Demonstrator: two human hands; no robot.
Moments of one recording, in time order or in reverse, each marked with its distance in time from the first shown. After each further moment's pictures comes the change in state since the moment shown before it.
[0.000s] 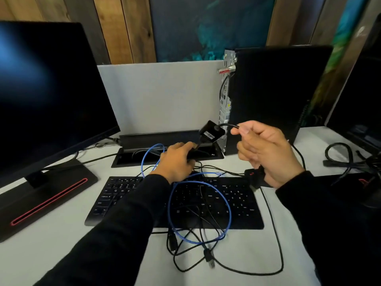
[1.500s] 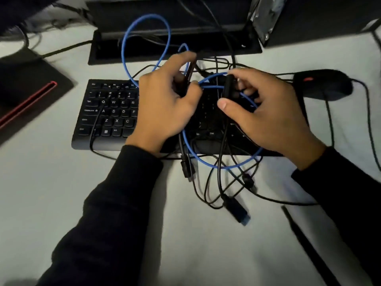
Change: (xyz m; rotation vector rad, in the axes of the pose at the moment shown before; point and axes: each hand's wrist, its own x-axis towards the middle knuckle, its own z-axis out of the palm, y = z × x) left_hand -0.078 -0.026 0.018 -0.420 0.365 -0.073; right_hand -0.030 0.114 0.046 -0.910 -0.060 0.093
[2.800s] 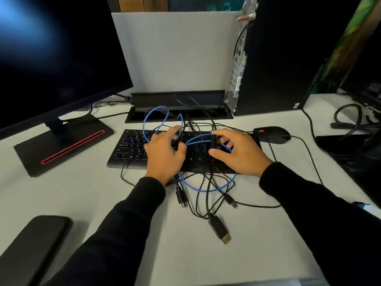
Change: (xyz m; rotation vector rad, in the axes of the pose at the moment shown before) left_hand -0.059 0.013 -0.015 0.238 0.100 -0.044; right_hand -0.031 0.001 -0.026 -0.092 -0.136 -0.104
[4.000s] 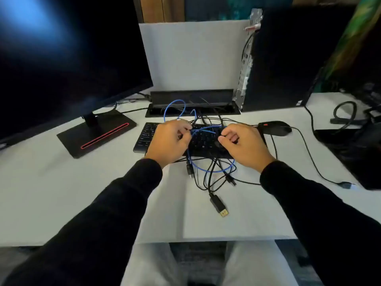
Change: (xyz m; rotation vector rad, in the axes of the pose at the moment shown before) left_hand -0.020 0.021 -0.081 -0.009 -0.125 0.196; right_hand -0.039 -0.048 -0.003 0.058 0.185 -0.090
